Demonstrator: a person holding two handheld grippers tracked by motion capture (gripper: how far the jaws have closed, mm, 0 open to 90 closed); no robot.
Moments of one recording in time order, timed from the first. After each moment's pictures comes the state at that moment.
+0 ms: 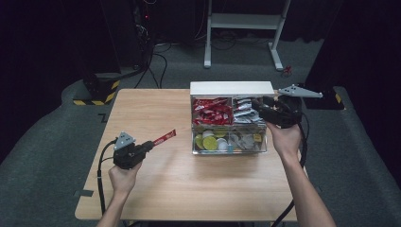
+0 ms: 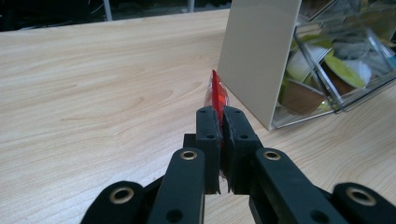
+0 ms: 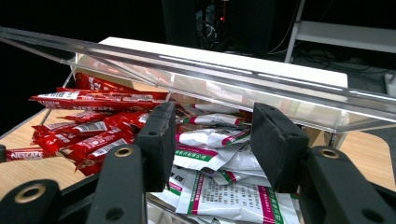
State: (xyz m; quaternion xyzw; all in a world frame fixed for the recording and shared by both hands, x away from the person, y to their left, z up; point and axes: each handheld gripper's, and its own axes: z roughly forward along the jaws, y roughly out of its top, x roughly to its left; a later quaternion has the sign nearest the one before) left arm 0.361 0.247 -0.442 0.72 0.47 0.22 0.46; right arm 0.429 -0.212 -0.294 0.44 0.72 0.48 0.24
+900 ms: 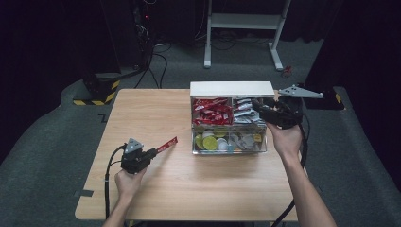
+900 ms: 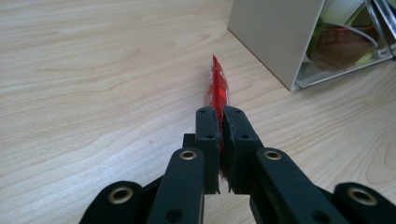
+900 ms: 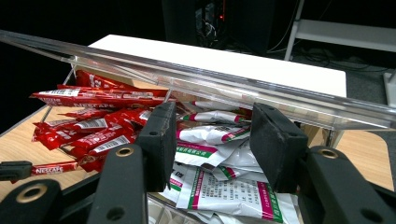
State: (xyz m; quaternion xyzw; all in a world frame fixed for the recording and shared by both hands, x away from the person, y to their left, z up) left arm 0.369 0.239 -0.482 0.75 0.49 0.19 0.41; right arm 0.427 -0.213 -0.293 0.44 0.72 0.48 0.24
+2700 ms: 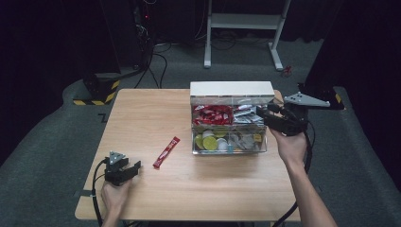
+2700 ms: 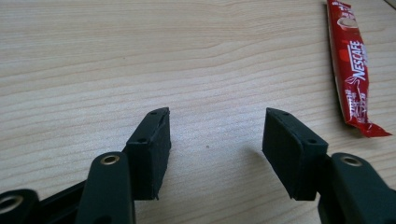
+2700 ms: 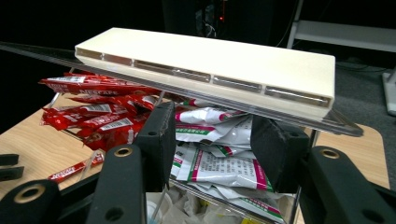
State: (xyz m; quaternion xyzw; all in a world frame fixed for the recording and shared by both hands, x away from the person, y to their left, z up) left arm 0.344 0.292 -0.527 0.70 0.58 0.24 0.34; right arm 0.410 -0.224 -0.299 0.44 0.72 0.48 0.24
